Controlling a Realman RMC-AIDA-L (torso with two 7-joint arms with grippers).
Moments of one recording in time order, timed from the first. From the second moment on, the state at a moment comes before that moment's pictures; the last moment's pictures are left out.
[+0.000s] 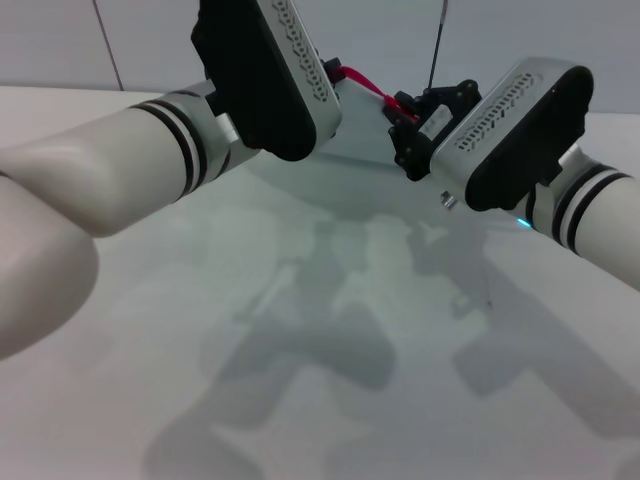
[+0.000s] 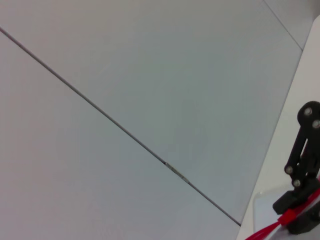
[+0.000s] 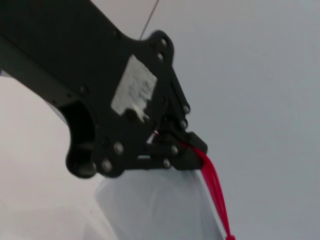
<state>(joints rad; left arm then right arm) -0.34 -2.03 1.92 1.51 2.87 0.37 -2.45 0.48 2.02 -2.05 -1.12 -2.29 -0.04 2.29</state>
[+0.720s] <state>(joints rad) -0.29 -2.03 1.90 1.55 2.87 0.36 -2.45 0.45 2.02 -1.97 -1.09 -2.31 -0.04 2.28</state>
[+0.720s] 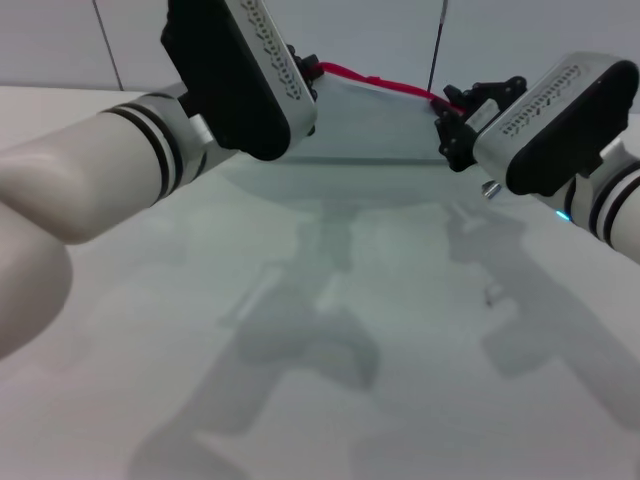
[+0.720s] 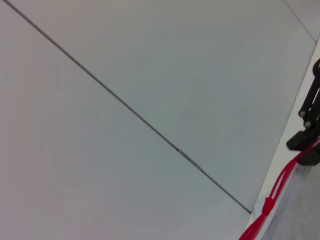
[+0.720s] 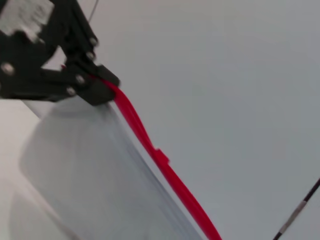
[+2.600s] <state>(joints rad) -0.31 -2.03 1.90 1.52 2.87 0.36 -2.44 0.49 2.02 -2.05 -1.12 -2.31 -0.05 2.28</state>
